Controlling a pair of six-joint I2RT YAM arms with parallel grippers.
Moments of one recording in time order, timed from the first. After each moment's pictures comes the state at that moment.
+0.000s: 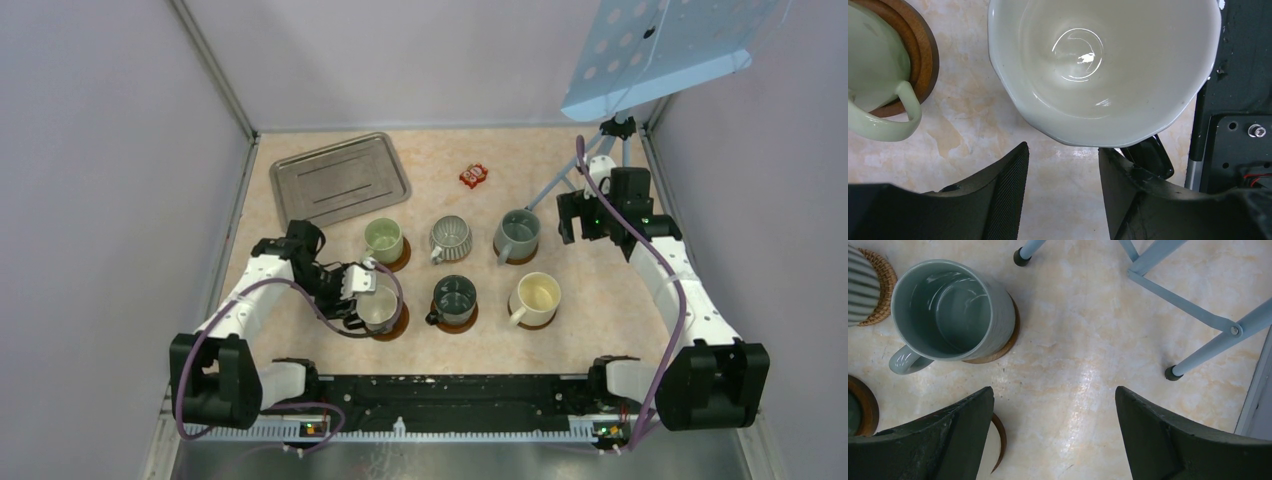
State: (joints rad) left arm -0.10 1.21 0.79 -1.05 0.64 1.44; right arm 0.04 1.18 0.97 -0.55 -0.13 -0.19
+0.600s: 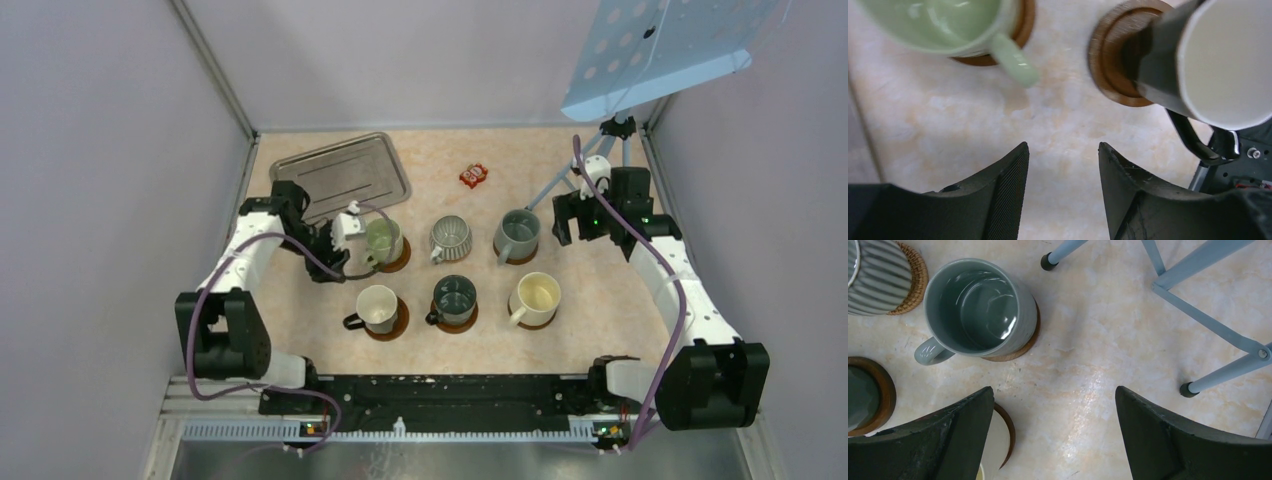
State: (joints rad) left arm -0.01 1.40 1.05 -1.10 0.63 1.25; right arm 0.04 1.19 0.98 -0.55 -0.23 -0.23
